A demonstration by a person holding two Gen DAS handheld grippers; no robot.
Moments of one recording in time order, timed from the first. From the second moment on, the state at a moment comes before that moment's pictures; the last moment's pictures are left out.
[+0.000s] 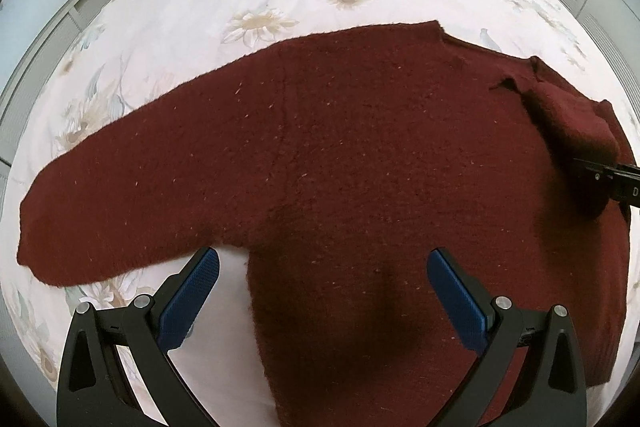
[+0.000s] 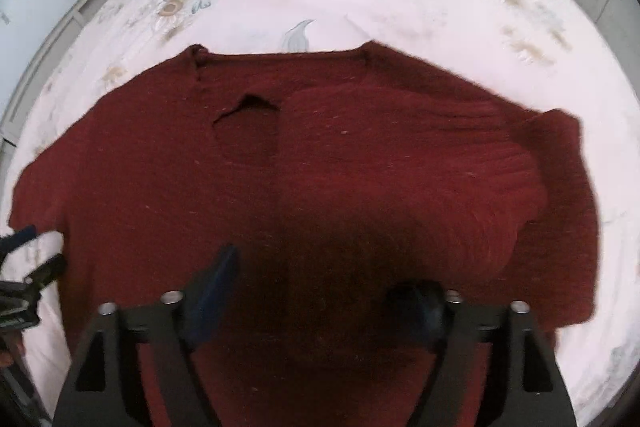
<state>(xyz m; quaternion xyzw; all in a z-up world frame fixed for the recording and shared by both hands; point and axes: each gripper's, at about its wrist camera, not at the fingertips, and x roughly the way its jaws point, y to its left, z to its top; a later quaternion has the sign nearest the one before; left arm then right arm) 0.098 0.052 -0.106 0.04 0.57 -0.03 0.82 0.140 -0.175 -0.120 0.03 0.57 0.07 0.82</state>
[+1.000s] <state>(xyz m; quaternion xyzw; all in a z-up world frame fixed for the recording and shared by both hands) 0.130 -0.156 -0.095 0.18 0.52 -0.20 0.81 0.036 -0.351 -0.138 0.11 0.54 -0.07 0.83</state>
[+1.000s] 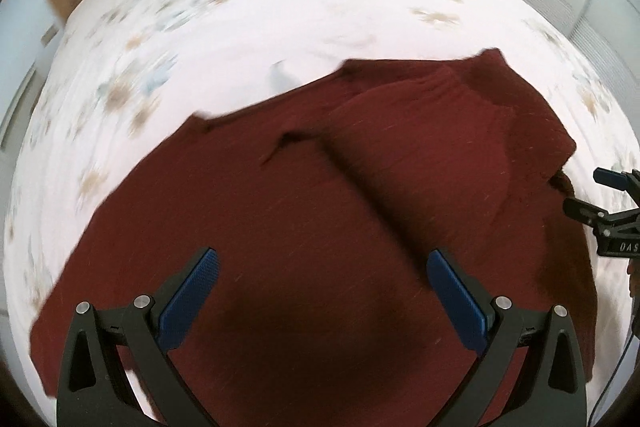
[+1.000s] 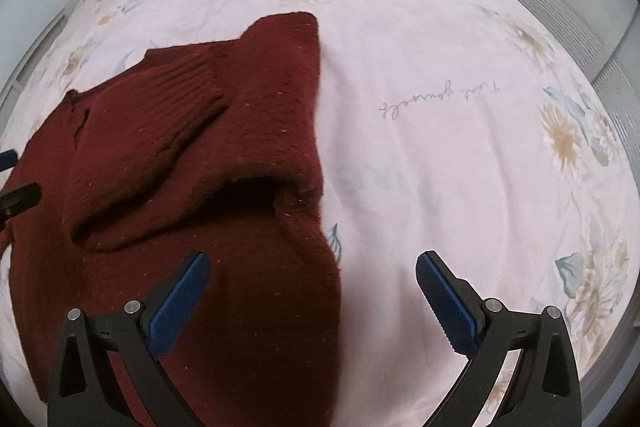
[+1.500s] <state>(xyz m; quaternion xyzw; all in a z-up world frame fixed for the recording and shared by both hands) 0.148 -0.281 -0.147 0.28 0.52 -0.24 0.77 0.029 -0.370 -0.151 0.14 0.54 -0.08 0.82</state>
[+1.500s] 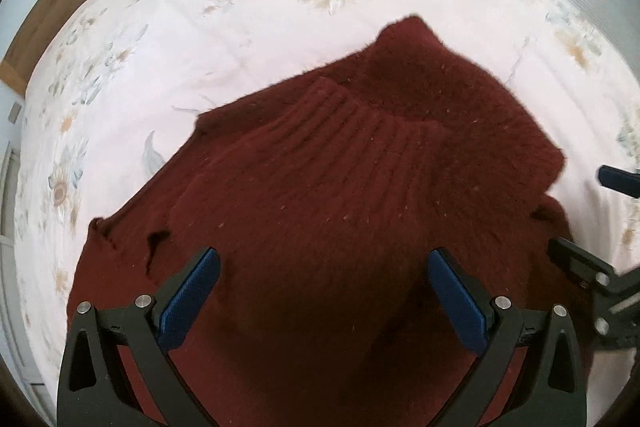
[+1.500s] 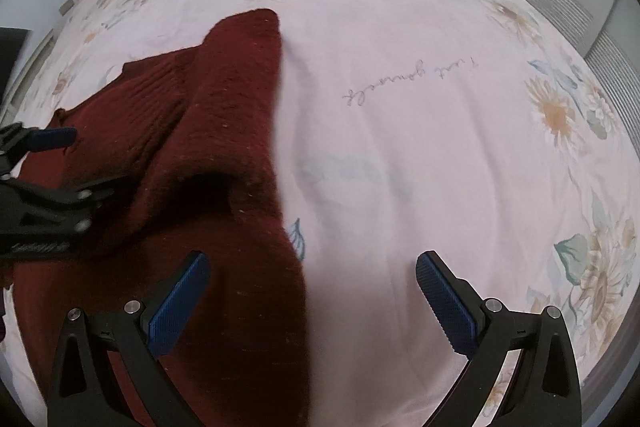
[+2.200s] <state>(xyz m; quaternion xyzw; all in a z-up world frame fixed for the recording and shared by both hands) 0.200 -0.202 -0.115 0.17 0.51 -0.19 0.82 0.083 -0.351 -0.157 0.10 0.54 -0.06 0.83</state>
